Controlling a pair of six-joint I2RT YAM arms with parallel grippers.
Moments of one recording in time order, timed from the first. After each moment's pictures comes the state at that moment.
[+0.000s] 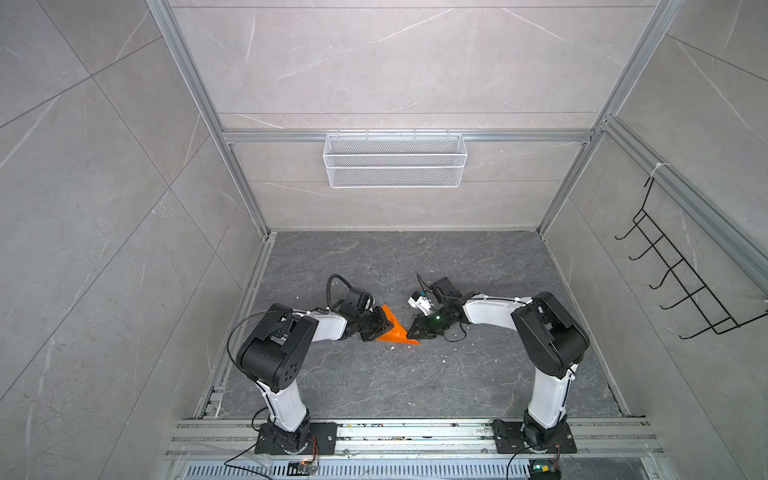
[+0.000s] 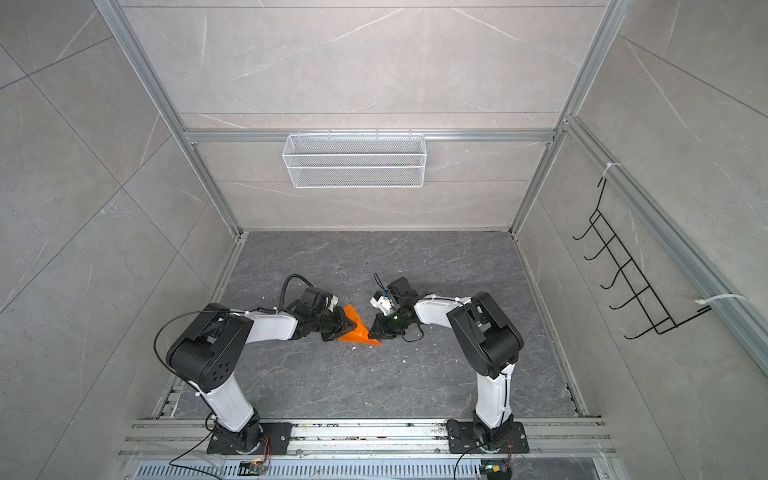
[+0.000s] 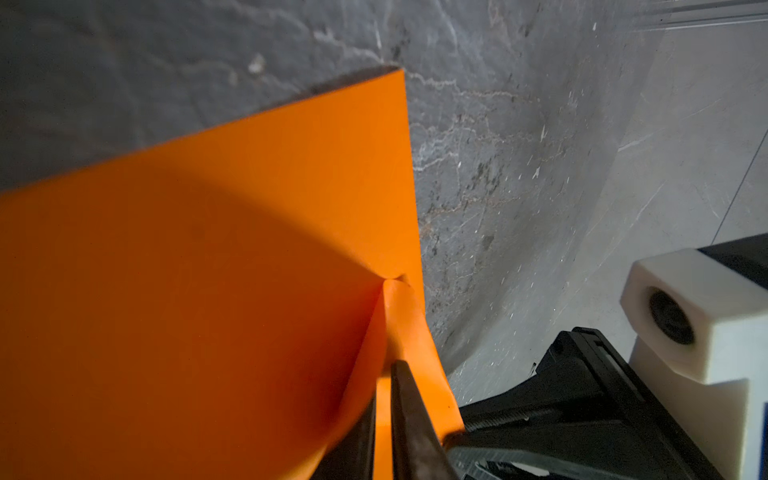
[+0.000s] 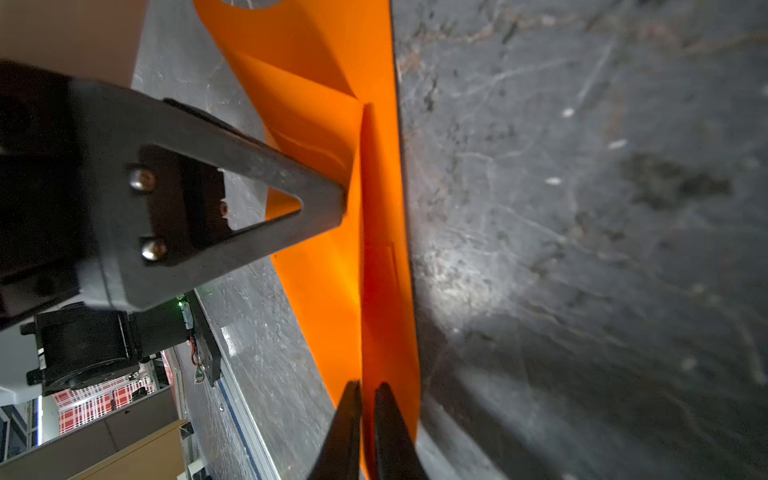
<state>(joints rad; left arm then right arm) -0.49 1.76 0.75 0.10 0.51 -0.97 0.56 1.92 1.05 -0.29 -0.72 0.37</state>
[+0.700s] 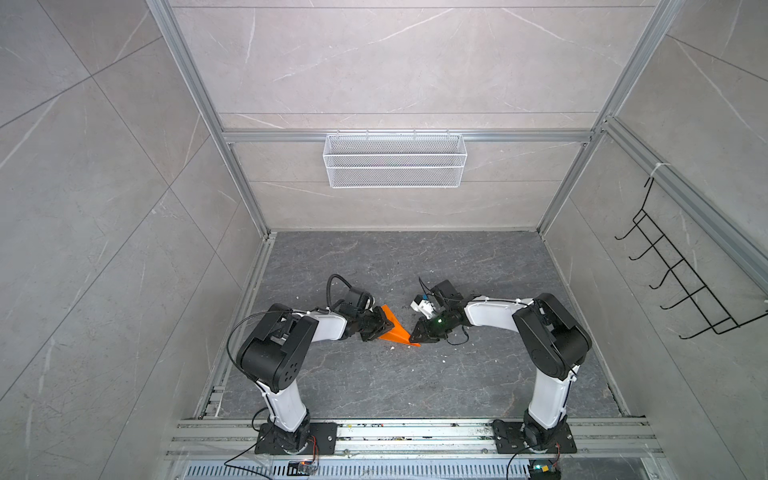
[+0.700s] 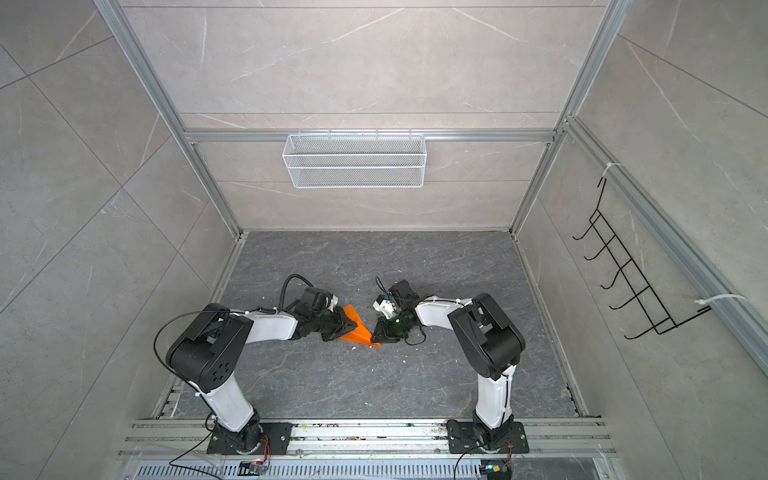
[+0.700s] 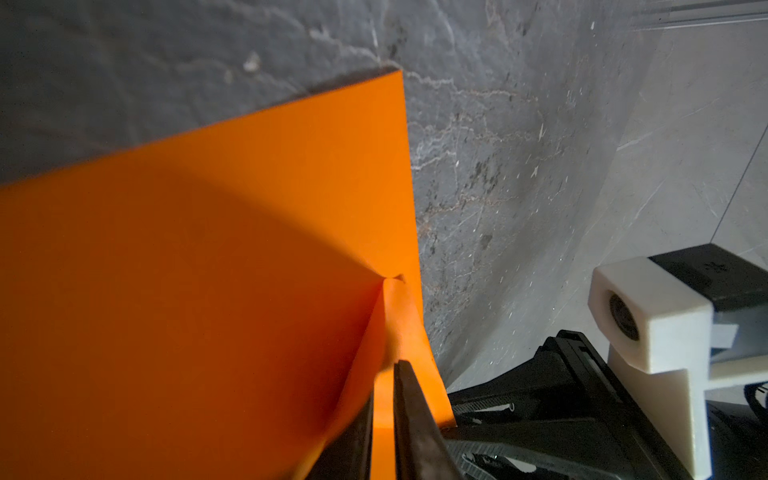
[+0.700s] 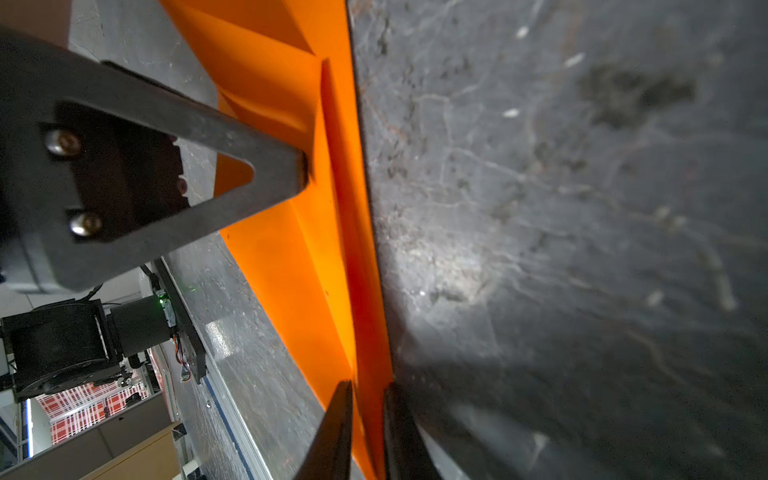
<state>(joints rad) -0.49 1.76 0.75 0.10 0.51 -0.97 0.56 1.89 1.01 -0.31 -0.69 0.36</state>
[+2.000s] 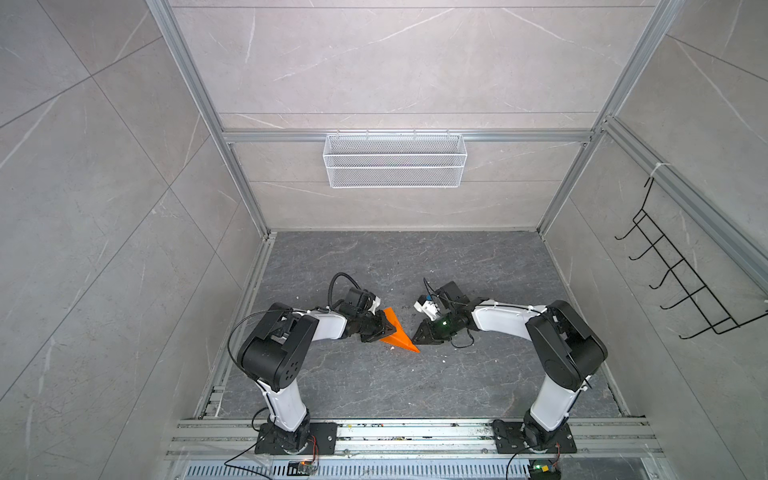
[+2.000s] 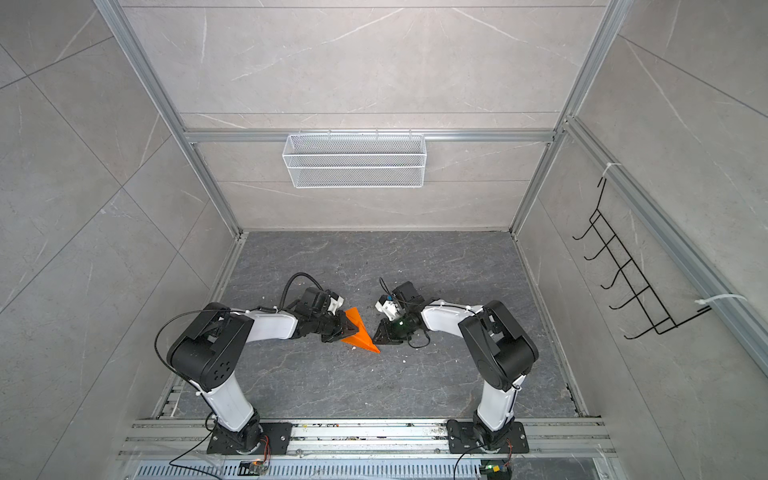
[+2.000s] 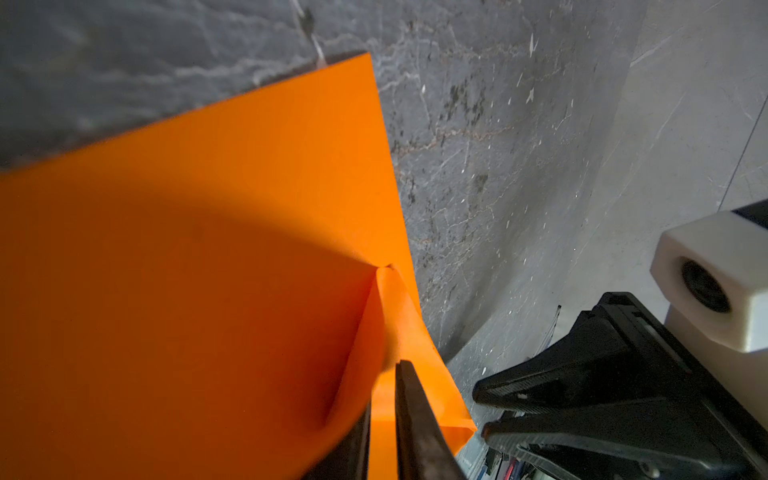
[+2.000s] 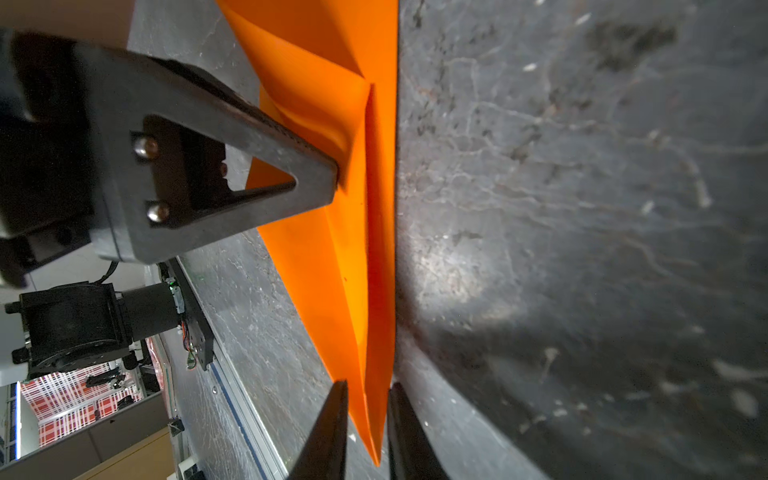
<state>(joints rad) -0.49 1.77 0.76 0.04 0.62 -0.77 0.57 1.80 0.95 -0.30 -0.69 0.37</state>
